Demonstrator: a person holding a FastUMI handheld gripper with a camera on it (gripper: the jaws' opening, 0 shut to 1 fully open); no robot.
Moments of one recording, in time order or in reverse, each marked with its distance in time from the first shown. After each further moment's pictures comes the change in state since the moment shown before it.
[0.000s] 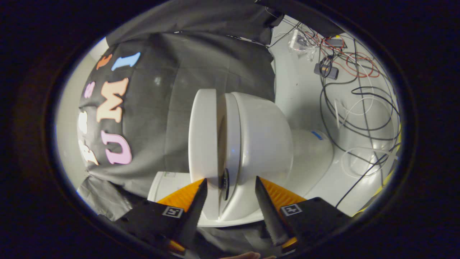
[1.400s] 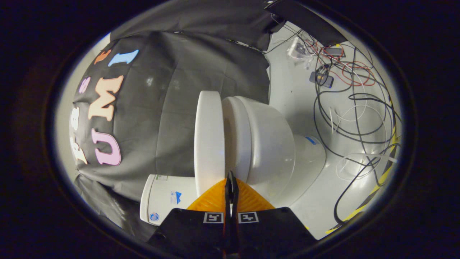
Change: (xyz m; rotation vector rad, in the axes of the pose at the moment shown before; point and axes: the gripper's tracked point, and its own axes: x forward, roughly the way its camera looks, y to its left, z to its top) arm 0.003 0.020 -0.002 -0.067 -0.028 -0.148
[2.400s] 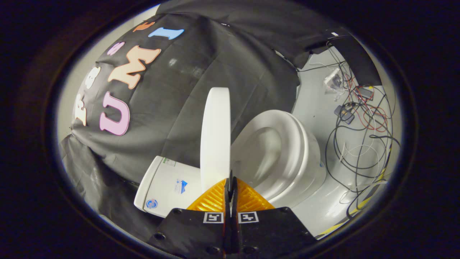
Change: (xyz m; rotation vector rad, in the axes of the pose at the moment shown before) arm -0.028 0.096 -0.002 -0.294 -0.011 0.024
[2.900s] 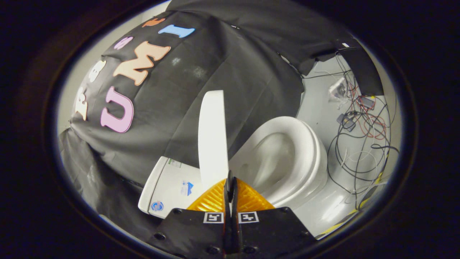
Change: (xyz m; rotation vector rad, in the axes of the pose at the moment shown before) arm -0.002 0.044 0.004 -0.048 -0.029 -0.026
